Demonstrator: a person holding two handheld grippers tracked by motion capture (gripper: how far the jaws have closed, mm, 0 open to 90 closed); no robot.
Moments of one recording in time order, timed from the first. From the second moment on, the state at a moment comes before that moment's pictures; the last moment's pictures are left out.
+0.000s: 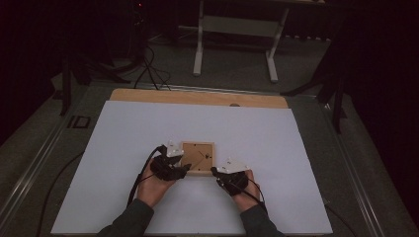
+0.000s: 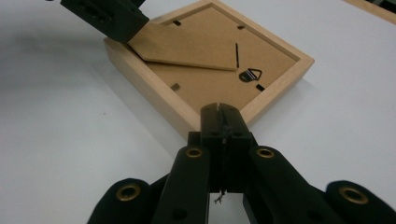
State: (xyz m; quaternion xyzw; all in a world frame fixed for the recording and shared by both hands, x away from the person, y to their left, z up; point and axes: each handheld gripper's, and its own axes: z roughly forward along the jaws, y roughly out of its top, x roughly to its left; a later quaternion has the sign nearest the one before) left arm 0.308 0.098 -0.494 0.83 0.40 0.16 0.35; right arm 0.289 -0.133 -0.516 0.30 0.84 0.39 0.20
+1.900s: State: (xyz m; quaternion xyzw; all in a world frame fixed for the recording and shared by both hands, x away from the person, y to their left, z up) left arm 0.326 0.080 -0.497 0.86 0.39 0.14 0.30; right arm 0.291 -0.133 -0.518 0.30 0.84 0.40 0.20
